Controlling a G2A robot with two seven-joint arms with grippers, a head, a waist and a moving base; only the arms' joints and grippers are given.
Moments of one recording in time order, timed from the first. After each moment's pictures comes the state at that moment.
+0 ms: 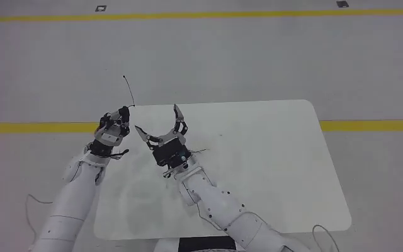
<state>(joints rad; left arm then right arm) 1.43 -1.07 -1.47 -1.40 -1.31 -0.07 -1.07 -1.23 -1.67 0.70 -1.31 -1.57 0.30 -0.59</state>
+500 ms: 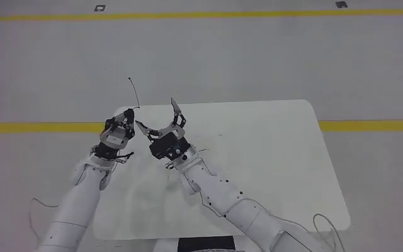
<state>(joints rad) 1.48 -1.09 -1.44 -1.47 -1.36 -0.05 -1.01 -1.11 -1.66 0.66 -1.18 -1.57 0.34 -0.61</state>
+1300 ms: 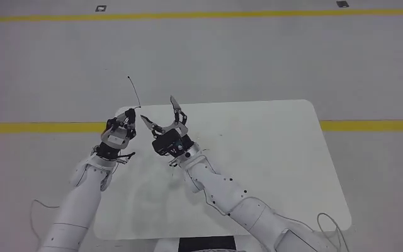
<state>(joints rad) 1.50 -1.09 -1.46 -1.50 -1.35 -0.03 -0.98 -1.09 -1.63 0.65 -1.20 -1.57 0.34 -0.55</state>
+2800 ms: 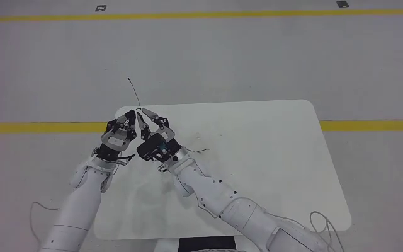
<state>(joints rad) 1.51 -1.10 -1.47 -1.51 -1.35 -0.03 -0.98 -1.07 -1.69 0.60 -1.13 -1.57 0.34 -0.53</state>
